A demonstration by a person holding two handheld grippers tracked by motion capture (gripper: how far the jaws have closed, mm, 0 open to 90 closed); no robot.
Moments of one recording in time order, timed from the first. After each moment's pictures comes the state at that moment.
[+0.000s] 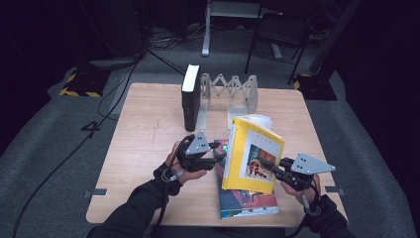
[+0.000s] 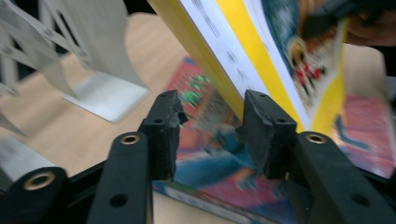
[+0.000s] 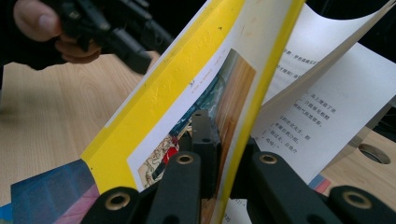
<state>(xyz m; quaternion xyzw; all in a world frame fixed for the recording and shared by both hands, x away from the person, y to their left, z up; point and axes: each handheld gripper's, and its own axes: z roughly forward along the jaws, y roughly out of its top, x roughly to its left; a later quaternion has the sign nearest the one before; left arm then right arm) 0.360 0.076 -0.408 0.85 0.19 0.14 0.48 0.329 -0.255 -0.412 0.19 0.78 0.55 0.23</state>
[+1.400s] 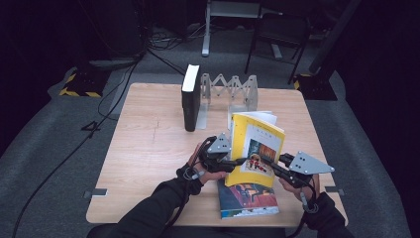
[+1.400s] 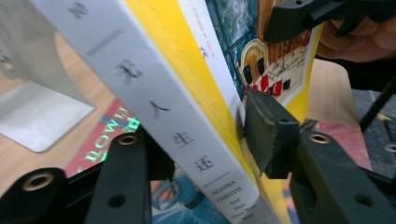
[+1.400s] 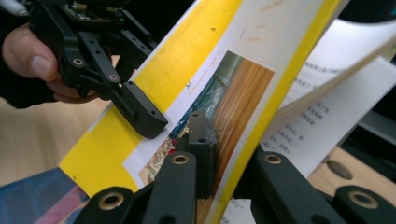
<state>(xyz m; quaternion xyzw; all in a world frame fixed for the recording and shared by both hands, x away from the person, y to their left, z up) 0.379 0.024 -0.414 0.83 0.17 0.10 0.52 0.331 -0.248 -0.405 0.17 0.77 0.54 0.29</state>
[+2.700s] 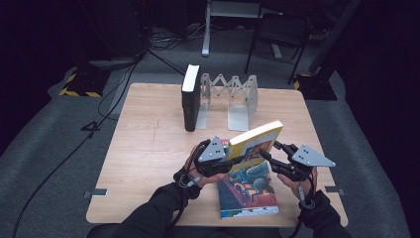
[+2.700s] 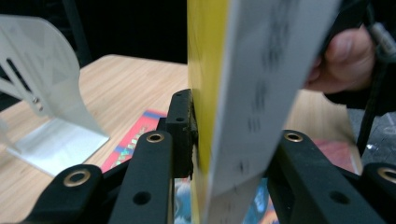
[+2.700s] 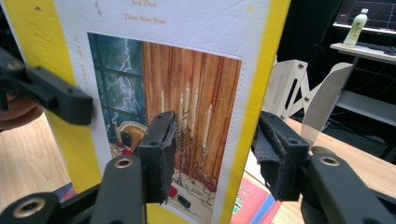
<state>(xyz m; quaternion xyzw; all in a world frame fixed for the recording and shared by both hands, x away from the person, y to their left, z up) 0.359 0.033 -0.404 0.80 0.15 0.12 0.57 0.348 -0.255 -0.412 0.25 0.73 0.57 0.29</state>
